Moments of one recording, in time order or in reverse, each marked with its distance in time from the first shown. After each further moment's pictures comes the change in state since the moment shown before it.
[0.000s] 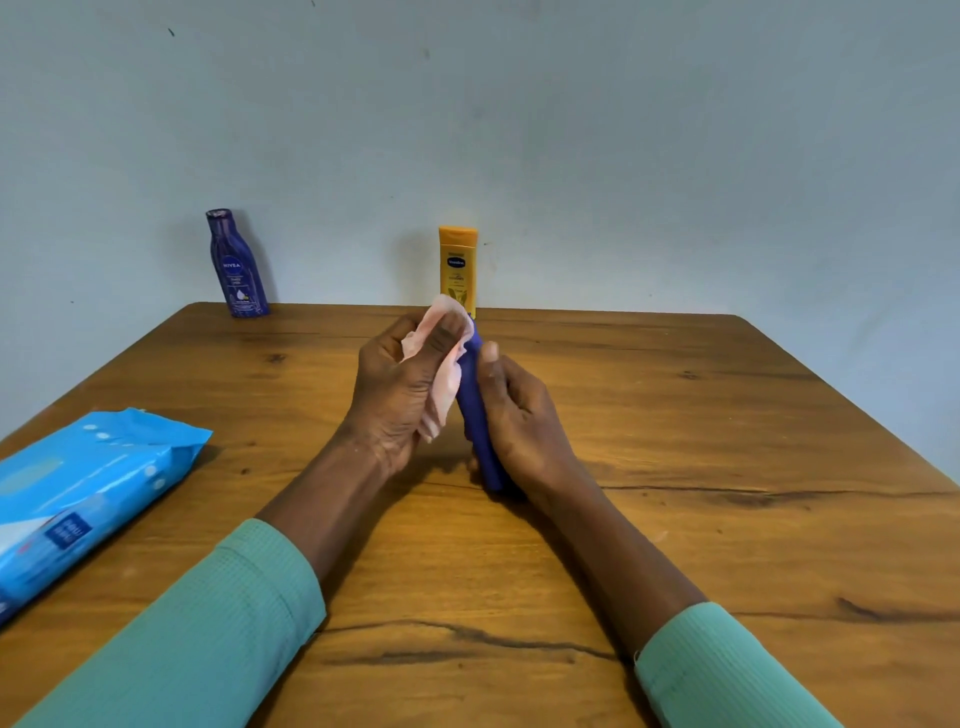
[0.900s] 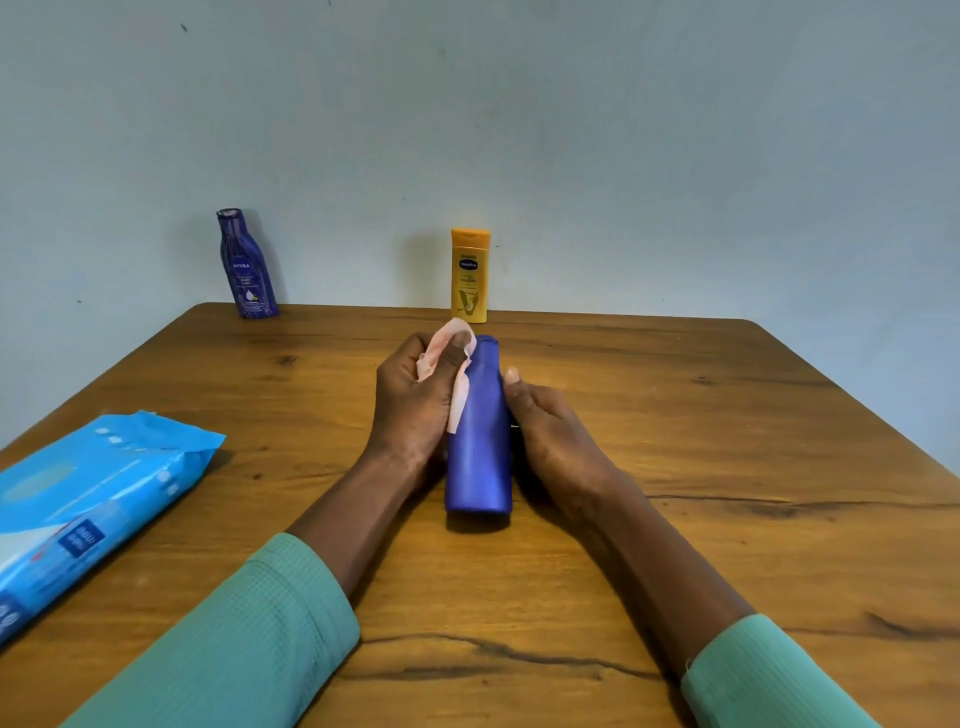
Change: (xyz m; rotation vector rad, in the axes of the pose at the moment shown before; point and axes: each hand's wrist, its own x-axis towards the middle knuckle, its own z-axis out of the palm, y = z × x) left_hand 0.006 -0.020 -0.007 0.117 0.131 0.030; right_hand 0.005 0.006 -0.003 0.156 -0.036 0.200
